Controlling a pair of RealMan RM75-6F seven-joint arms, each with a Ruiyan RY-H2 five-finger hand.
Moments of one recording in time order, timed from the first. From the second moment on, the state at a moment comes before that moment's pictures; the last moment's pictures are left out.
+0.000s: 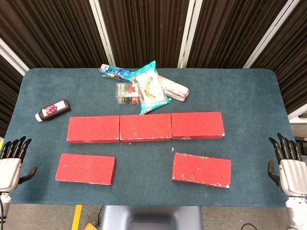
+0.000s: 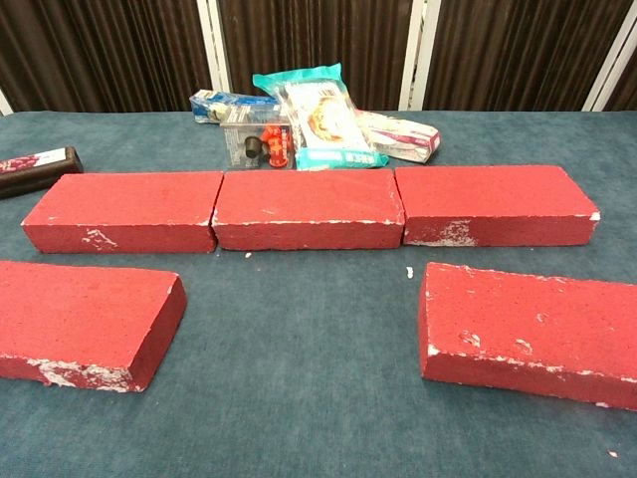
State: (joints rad) left arm -0.12 -1.15 -0.06 -1.55 1.44 1.45 0.12; right arm 0.01 -1.14 0.08 -1.70 -1.49 1.56 -0.08
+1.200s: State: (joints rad) left arm -0.15 -0.93 0.01 -1.79 1.54 1.36 0.13; right arm 0.03 -1.13 0.08 -1.69 -1.48 1.52 -0.06
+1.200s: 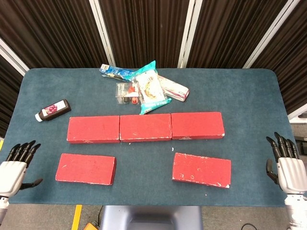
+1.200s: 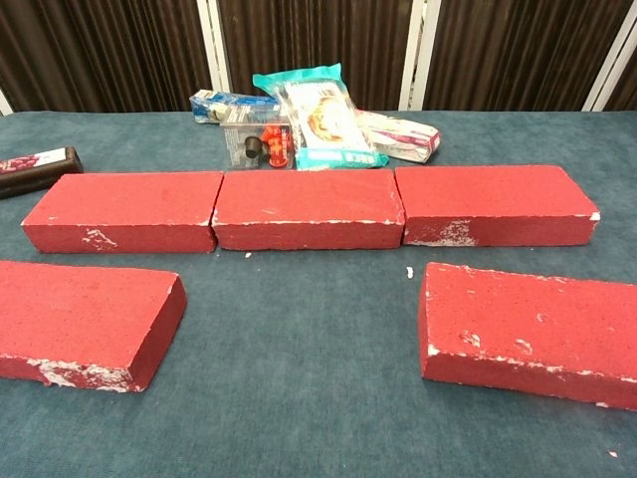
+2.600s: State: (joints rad) left arm -0.44 -1.06 0.03 -2.21 1.03 1.11 0.92; right arm 0.05 -1.14 0.08 -1.69 -1.45 1.49 -0.09
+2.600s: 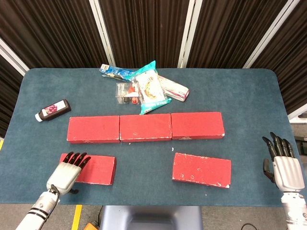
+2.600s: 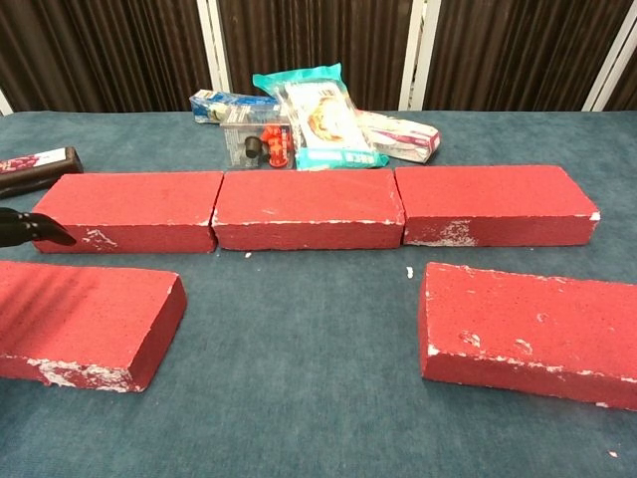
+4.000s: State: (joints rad) left arm -0.68 -1.23 0.04 -2.12 0.67 1.19 1.02; right arm 0.05 -1.13 0.08 -1.70 -1.44 1.47 -0.09
